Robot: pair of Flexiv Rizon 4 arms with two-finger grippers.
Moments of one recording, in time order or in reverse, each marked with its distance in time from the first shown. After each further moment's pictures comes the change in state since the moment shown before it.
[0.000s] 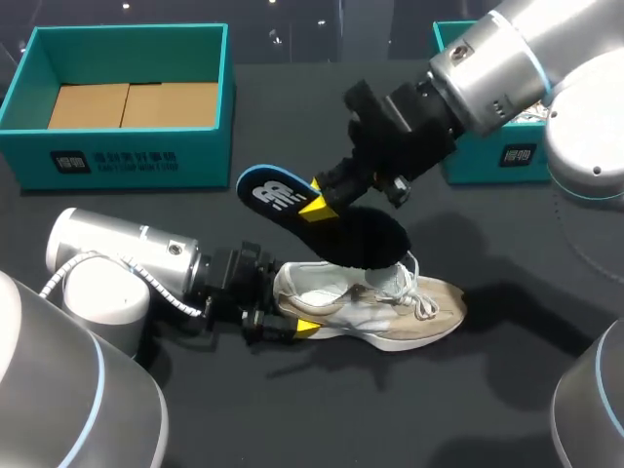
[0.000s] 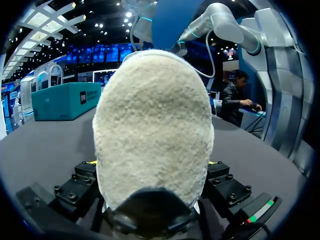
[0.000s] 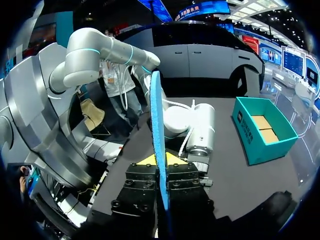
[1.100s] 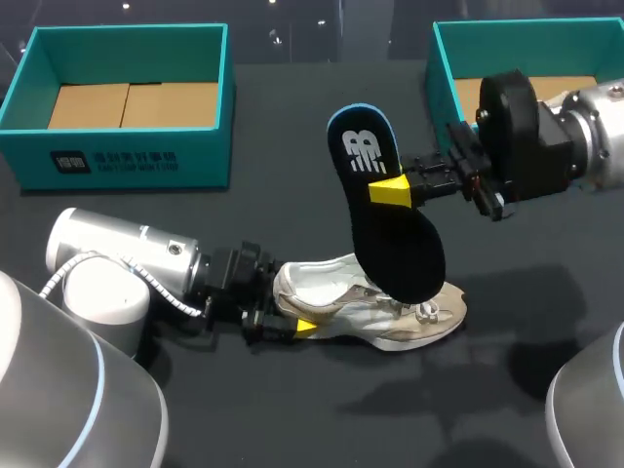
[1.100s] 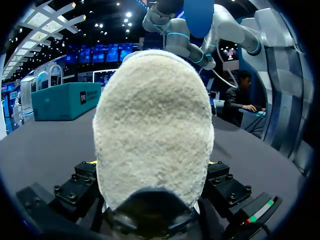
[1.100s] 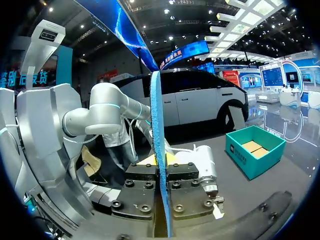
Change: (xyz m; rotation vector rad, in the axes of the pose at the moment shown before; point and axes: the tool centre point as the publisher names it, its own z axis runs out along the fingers) left arm 0.000 0.000 0.000 0.000 0.000 0.000; right arm 0.078 0.042 -0.083 -0.463 -0.092 0.093
